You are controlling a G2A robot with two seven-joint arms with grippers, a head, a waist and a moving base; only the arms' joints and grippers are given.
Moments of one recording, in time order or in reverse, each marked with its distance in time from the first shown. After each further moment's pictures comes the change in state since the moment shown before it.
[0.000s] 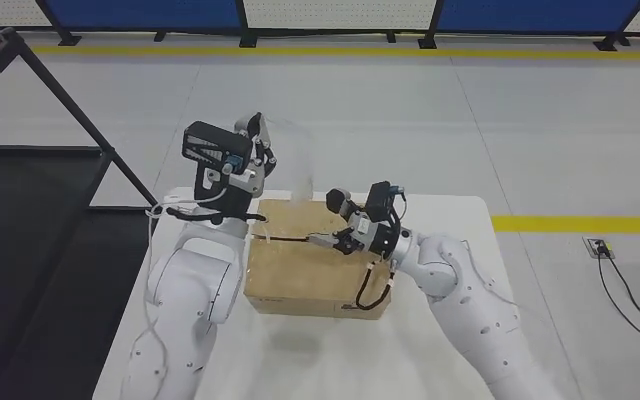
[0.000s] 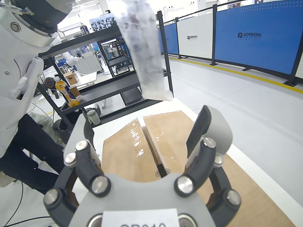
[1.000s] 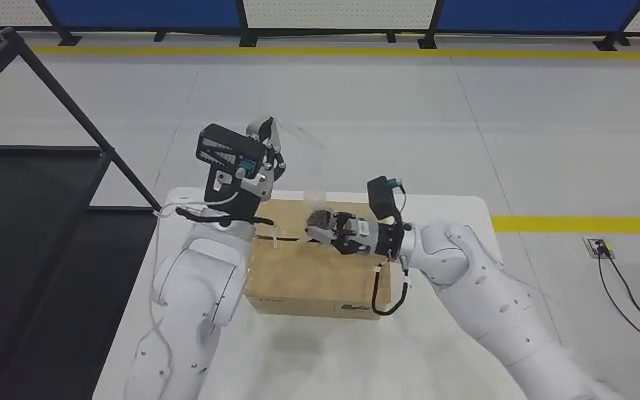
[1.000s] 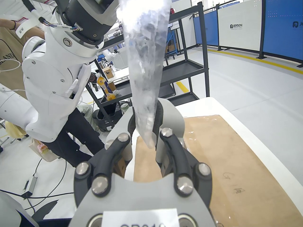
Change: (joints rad) left arm 0.000 -0.005 0.013 0.008 0.014 -0.019 -0.008; right arm 0.128 0.120 -0.235 -0.011 0.405 -0.133 0.153
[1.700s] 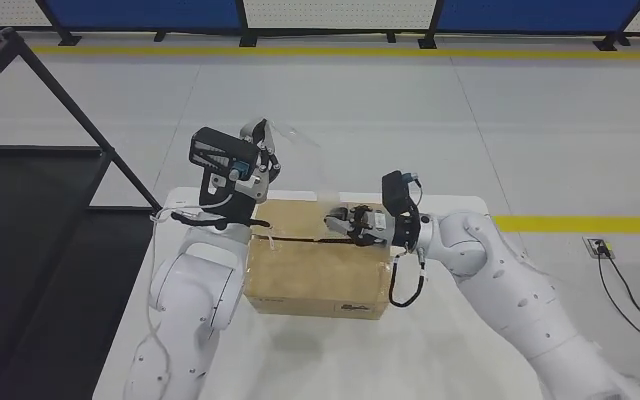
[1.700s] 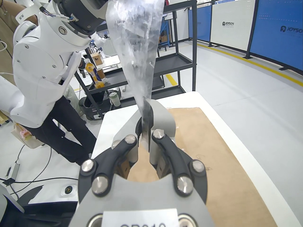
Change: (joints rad) left arm 0.023 -0.004 -0.015 -0.021 0.002 0.027 -0.013; right arm 0.050 0.076 -0.008 -0.002 -0.133 0.004 -0.066
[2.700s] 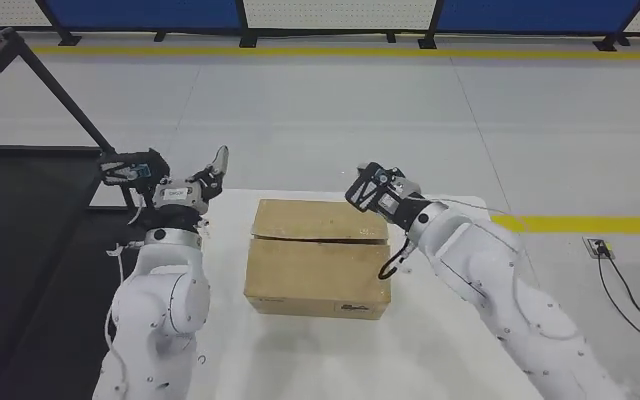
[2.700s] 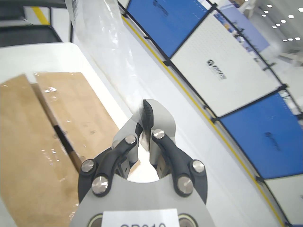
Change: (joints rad) left arm 0.136 -0.008 -0.211 -0.018 -0.274 0.231 -0.073; right arm -0.179 0.052 0.158 -0.629 -0.904 0.785 0.353
